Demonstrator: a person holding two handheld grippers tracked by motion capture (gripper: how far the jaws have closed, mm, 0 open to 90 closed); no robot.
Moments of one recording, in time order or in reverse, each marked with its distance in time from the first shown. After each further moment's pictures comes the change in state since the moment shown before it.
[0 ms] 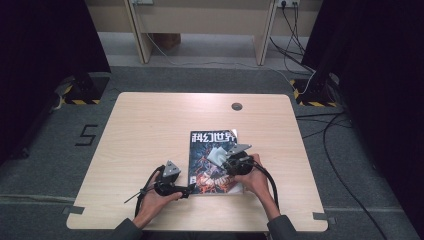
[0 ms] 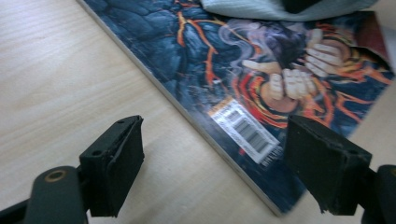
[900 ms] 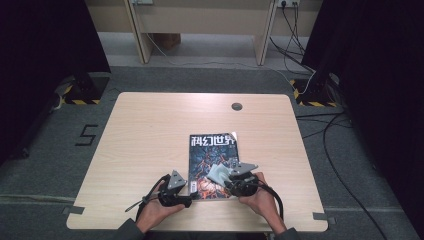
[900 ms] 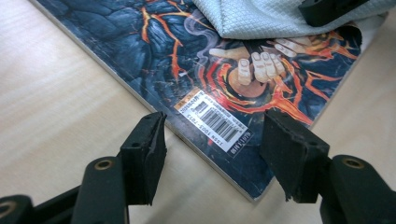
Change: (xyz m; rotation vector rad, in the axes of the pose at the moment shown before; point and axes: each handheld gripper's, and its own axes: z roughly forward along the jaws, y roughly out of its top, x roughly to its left) left arm -0.035 -0.015 -0.016 0.029 -0.038 0.112; right arm 0.041 -0.040 -0.035 -0.011 0.043 0.015
